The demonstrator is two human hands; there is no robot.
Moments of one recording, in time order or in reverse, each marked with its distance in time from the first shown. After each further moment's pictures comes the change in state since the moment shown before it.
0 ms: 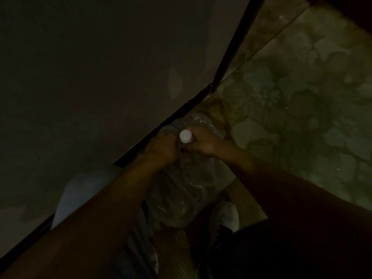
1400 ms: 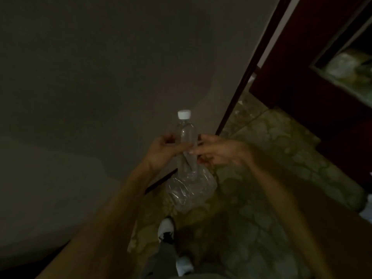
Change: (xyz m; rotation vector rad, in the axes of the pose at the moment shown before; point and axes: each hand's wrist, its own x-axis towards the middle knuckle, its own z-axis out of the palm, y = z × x) left_hand -0.578 0.151 -0.327 -1.009 0.289 0.265; right_hand -0.470 -0.429 -0.233 0.454 -0.297 0.038
